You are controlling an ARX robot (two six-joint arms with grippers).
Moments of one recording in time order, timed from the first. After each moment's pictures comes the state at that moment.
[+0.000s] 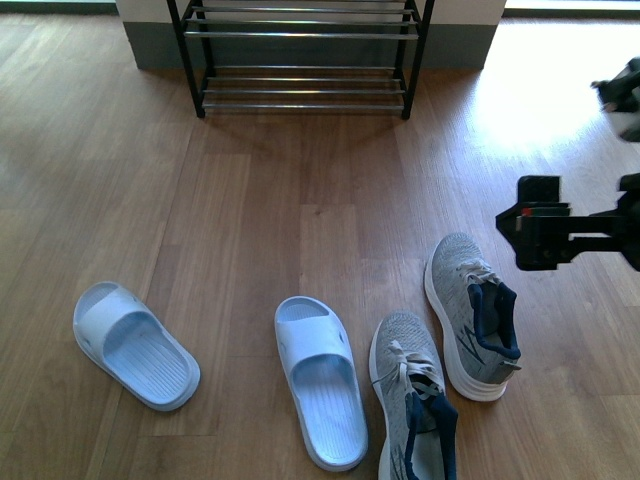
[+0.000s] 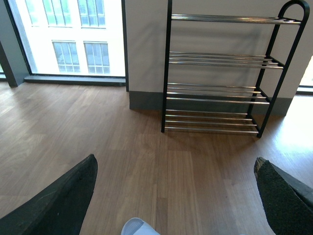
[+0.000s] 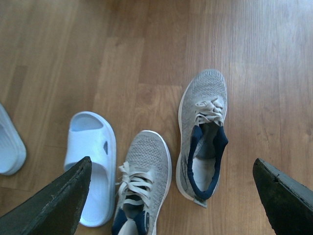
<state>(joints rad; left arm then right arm) 0.00 0.02 0.01 0.00 0.00 -0.01 0.02 1.83 0.61 0.49 -0.01 0.08</state>
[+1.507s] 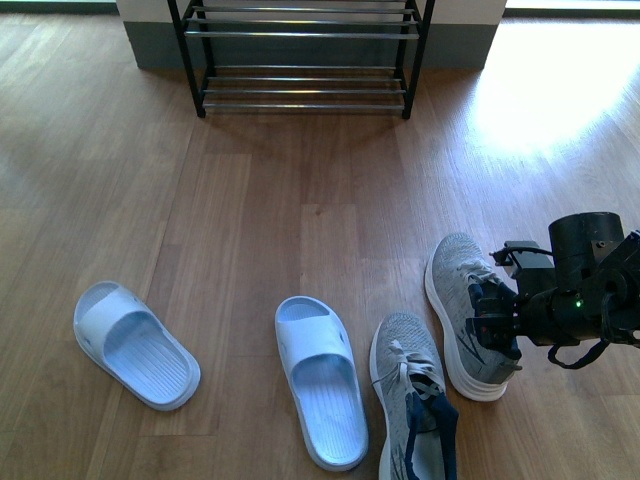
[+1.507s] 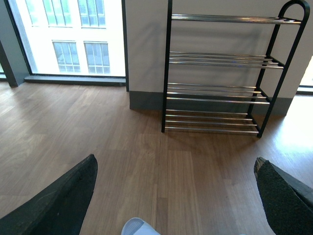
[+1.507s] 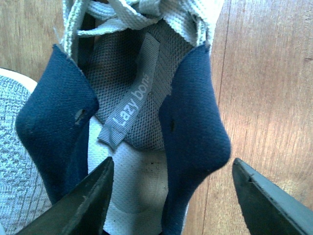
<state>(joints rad) 0.00 0.02 0.01 0.00 0.00 -0.01 -0.15 2.74 1.23 0.38 -0.05 -0.08</state>
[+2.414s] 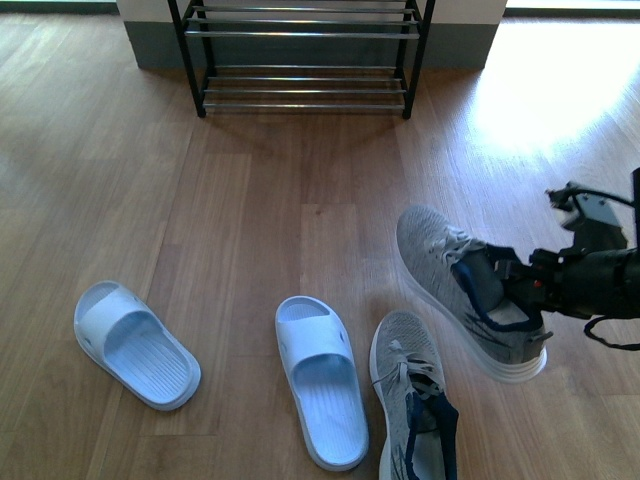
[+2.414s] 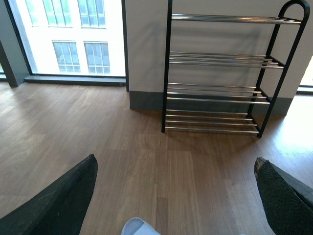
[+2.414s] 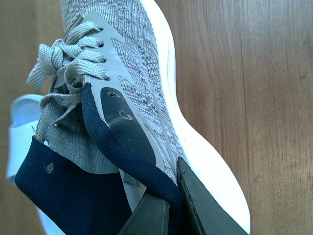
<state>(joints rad) 0.00 0.02 0.01 0.00 0.00 -0.01 -0.16 2.31 0.84 0.57 -0.22 0.17</state>
